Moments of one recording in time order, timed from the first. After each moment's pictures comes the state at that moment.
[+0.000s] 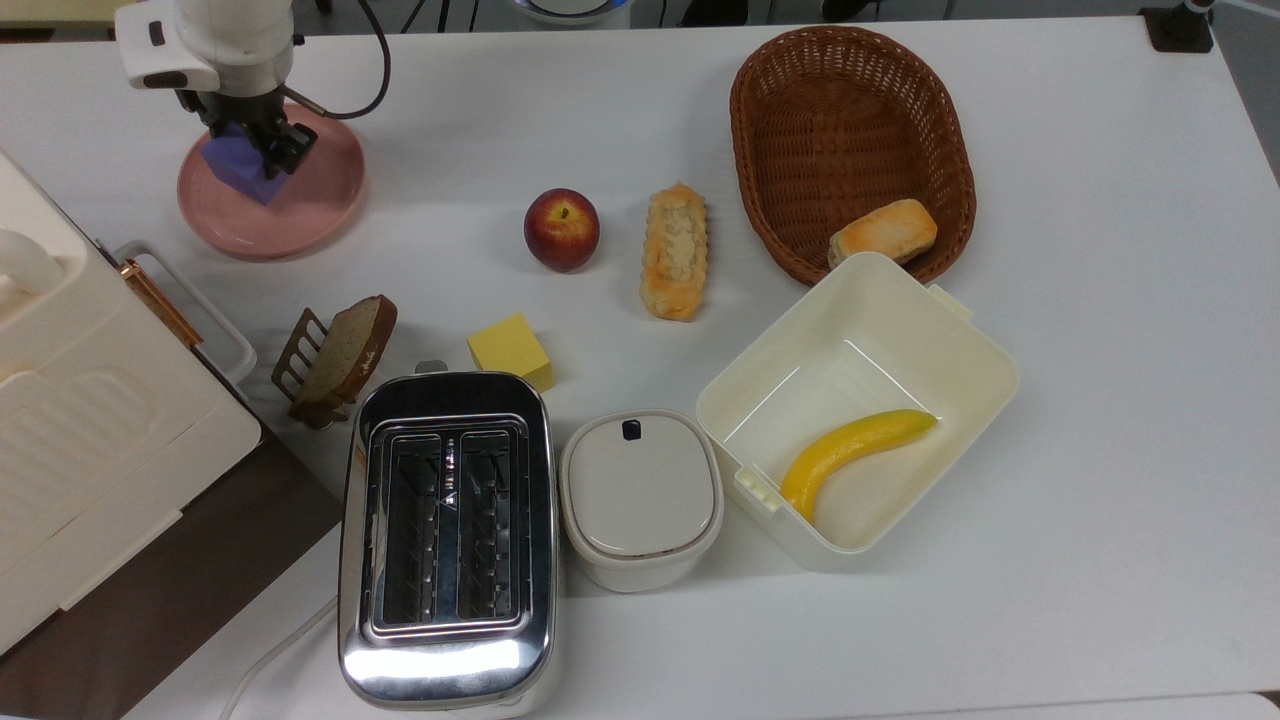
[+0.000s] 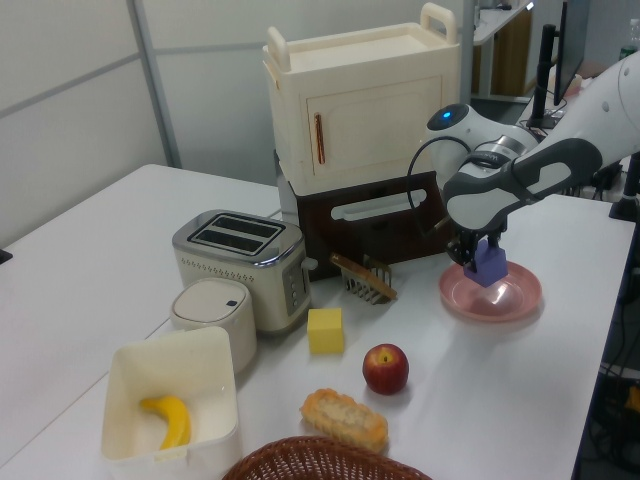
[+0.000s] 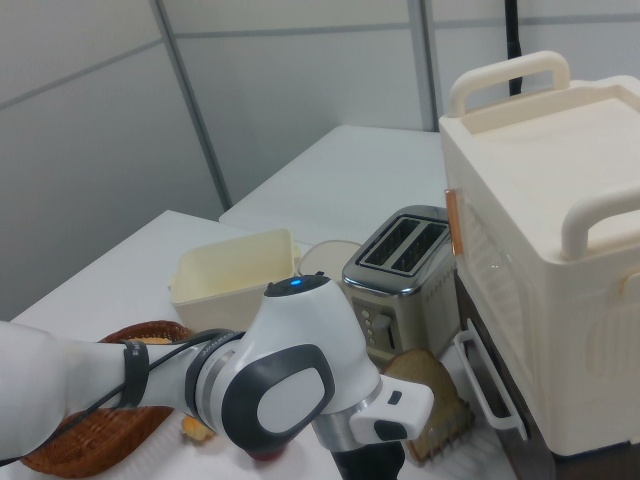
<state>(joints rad) -0.46 0.10 0.04 -2.09 -0.45 2.19 0.29</state>
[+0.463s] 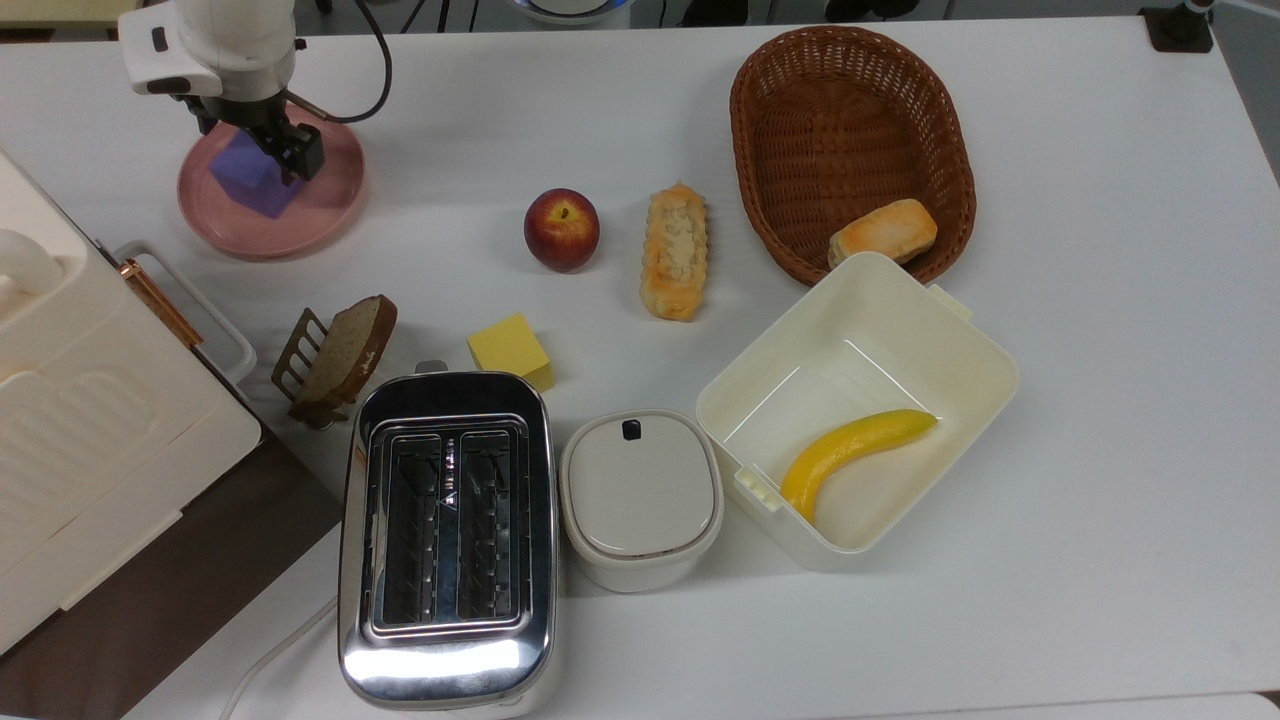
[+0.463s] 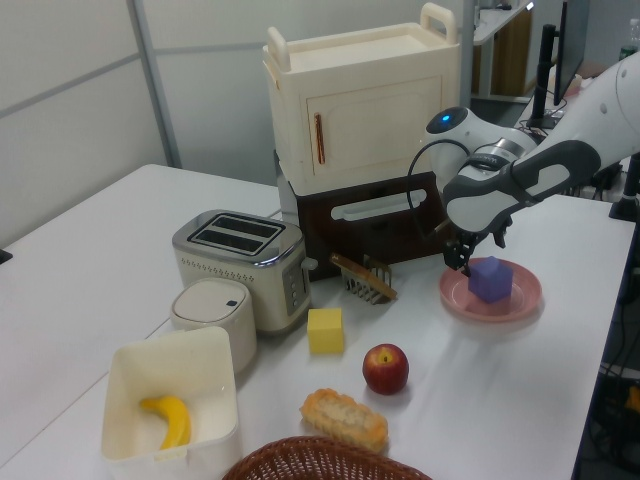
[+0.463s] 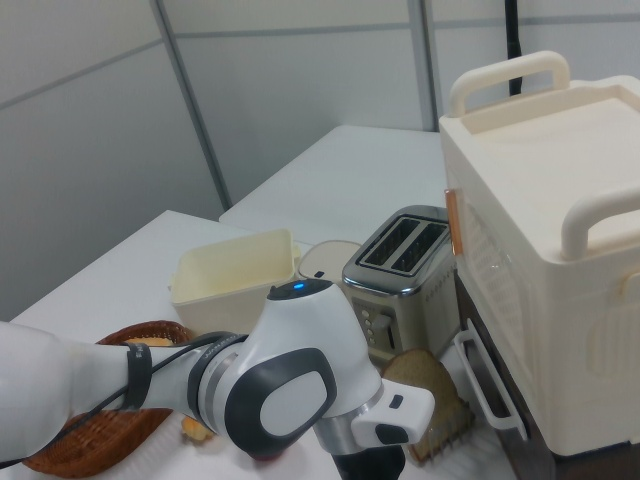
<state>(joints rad) -0.46 0.11 0.04 -2.10 -0.45 2.19 0.29</state>
